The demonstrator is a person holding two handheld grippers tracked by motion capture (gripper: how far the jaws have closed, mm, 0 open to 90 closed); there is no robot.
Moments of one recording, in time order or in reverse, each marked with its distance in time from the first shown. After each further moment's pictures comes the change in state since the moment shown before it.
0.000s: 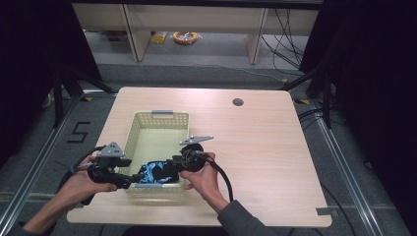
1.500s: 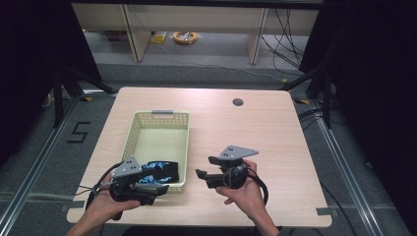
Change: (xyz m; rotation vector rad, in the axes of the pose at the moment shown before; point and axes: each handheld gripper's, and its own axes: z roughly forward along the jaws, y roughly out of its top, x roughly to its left) left arm -0.064 -0.006 0.031 -0.261 -0.116 -0.082; right arm -0.010 -0.036 -0.110 -0.103 -0.066 -0.187
